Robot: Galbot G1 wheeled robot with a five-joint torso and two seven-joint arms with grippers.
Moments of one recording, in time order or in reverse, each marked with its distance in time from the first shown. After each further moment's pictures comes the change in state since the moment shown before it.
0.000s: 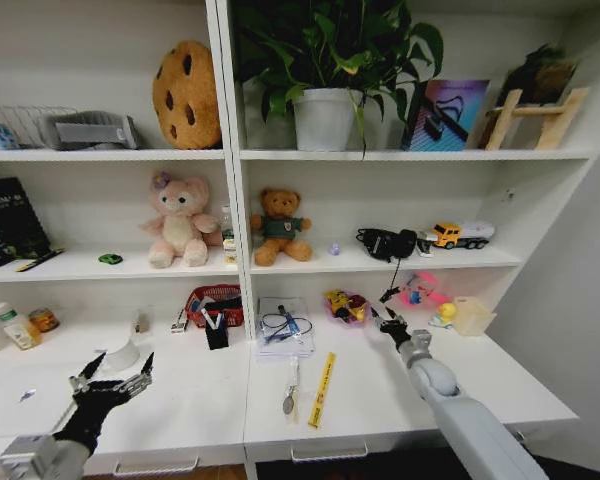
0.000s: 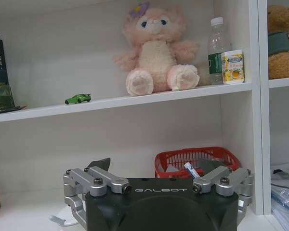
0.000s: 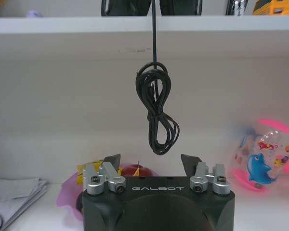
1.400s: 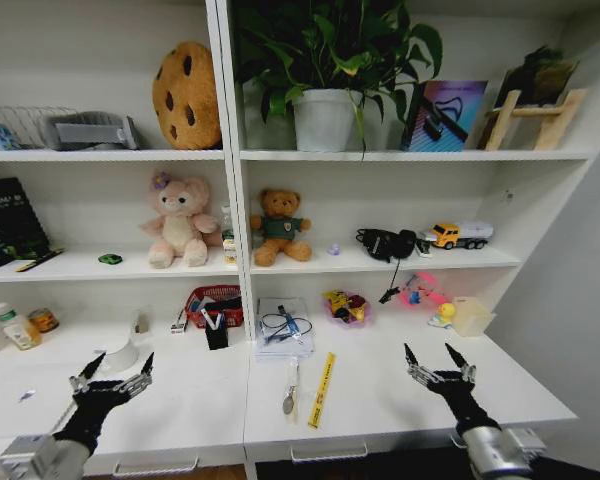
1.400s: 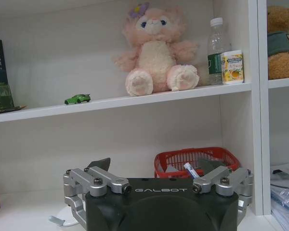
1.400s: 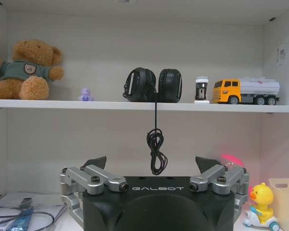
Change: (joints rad) left arm 0.000 0.000 0.000 0.000 0.000 0.000 0.000; right arm -0.675 0.198 0.357 0.554 -0.146 0.149 -0.032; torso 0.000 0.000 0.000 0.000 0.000
